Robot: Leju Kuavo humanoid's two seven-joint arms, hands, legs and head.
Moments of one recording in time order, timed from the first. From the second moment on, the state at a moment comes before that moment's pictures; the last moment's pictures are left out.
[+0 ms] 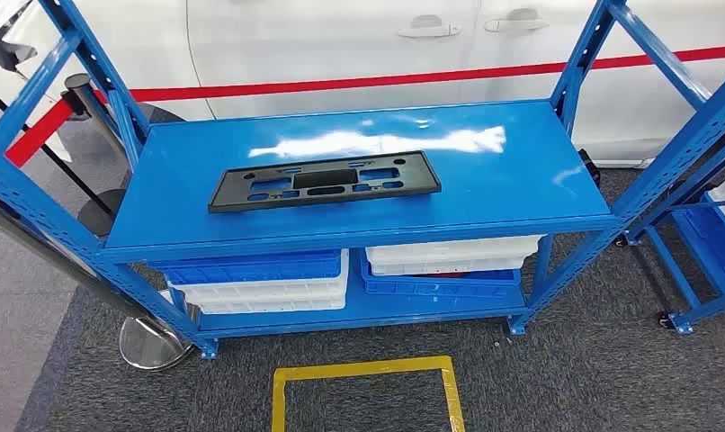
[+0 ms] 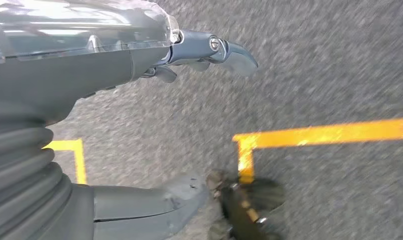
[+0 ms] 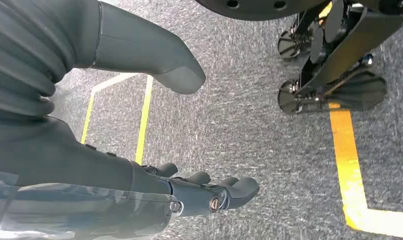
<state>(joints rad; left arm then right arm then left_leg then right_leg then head) 0.07 -0.06 0.38 -0.36 -0.28 0.14 -0.15 0.09 0.04 0.05 -0.33 -0.10 -0.19 0.01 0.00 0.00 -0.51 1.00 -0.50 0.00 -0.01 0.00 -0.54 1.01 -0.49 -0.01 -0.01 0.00</state>
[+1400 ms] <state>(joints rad) -0.01 -0.11 0.86 -0.29 -0.70 0.22 -0.41 0.14 0.05 0.11 -1.26 0.09 -0.22 -0.46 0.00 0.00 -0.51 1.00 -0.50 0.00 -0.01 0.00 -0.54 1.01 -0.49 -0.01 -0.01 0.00</state>
